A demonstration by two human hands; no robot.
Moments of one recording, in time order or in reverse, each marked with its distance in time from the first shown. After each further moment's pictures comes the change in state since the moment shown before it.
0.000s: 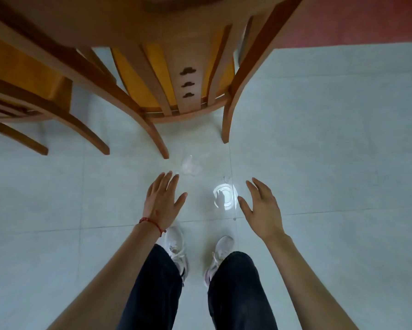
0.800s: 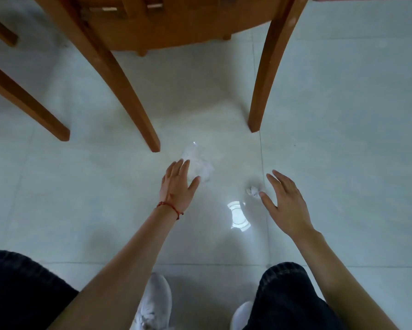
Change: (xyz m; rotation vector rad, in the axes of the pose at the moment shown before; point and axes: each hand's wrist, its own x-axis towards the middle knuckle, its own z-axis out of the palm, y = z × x) left_hand 0.228 -0.121 0.320 -0.162 0.136 -0.114; right_hand 0.174 0.187 0.293 -0.054 -0.005 -0.101
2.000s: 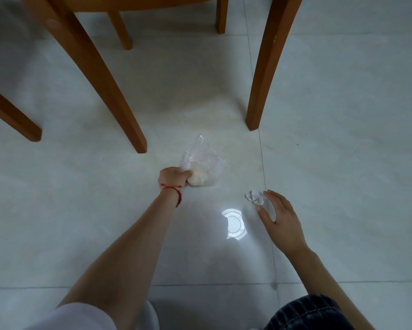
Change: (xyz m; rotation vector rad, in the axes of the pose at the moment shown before) left_hand 0.080 -0.022 0.068 -0.693 0.046 -0.573; right_hand 0.000 0.033 0.074 0.224 0.054 0.127
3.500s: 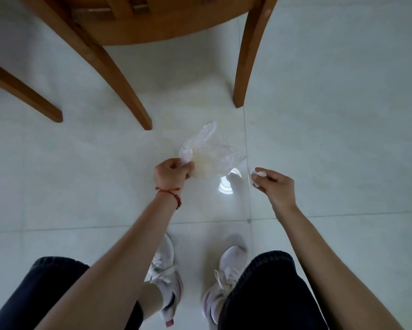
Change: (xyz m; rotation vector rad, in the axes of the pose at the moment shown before) left_hand -0.186 0.073 -0.084 -0.137 0.023 0.020; right_hand -0.053 -0.112 -0.134 0.780 -0.006 0.584
